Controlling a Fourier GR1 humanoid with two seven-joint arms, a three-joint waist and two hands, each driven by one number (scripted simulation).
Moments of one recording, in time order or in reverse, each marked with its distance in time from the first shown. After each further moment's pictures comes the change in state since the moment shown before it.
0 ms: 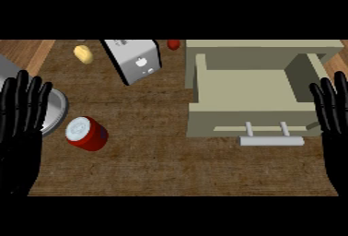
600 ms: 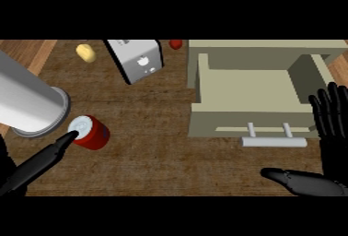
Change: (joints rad) left arm 0.124 -0.078 0.086 0.046 -0.220 0.579 0.229; right arm 0.064 0.038 -0.030 0.035 0.021 -0.081 0.134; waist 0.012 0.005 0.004
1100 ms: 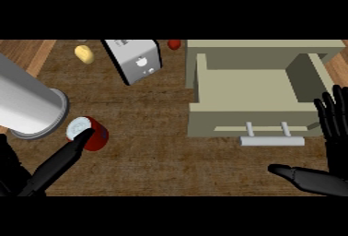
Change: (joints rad) left arm 0.006 -0.006 -0.223 -0.074 -0.361 0.270 0.364; right arm 0.006 -0.012 -0.049 0.017 -0.025 -0.002 0.065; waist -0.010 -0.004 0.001
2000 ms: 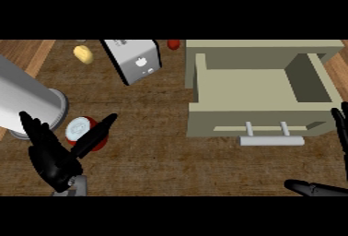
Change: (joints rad) left arm -0.129 0.001 0.005 0.348 0.139 0.151 -0.101; right arm 0.079 -0.006 -0.061 -0.075 -0.043 0.062 -0.010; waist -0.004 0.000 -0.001
